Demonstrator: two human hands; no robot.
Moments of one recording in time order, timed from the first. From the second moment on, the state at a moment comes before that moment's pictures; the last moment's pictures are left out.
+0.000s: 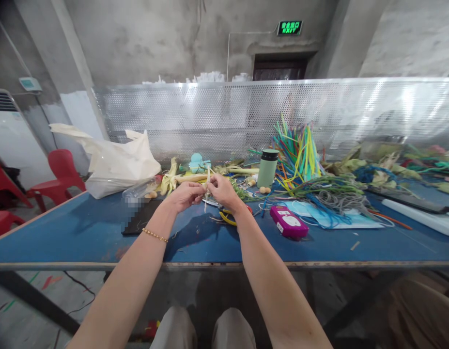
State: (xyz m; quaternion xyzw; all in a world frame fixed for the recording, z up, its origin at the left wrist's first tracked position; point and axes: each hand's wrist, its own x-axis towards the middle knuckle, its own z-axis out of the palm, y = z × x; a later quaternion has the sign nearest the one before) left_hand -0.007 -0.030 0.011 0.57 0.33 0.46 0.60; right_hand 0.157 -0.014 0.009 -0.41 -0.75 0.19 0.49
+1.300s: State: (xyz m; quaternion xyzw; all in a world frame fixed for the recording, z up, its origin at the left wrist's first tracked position) left_hand -0.016 -0.018 0.006 0.58 0.38 0.46 0.55; right_hand 0.186 -0.028 0.023 -0.42 -0.80 0.19 0.38
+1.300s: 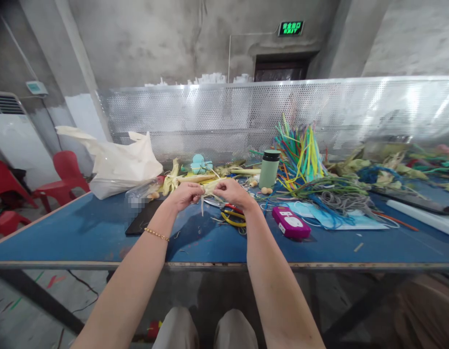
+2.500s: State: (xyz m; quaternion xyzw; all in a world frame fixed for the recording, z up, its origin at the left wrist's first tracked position) left_hand -0.019 -0.016 0.005 0.58 0.38 0.45 0.57; right_hand 0.183 -0.037 0.028 -0.30 -0.67 0.41 0.54
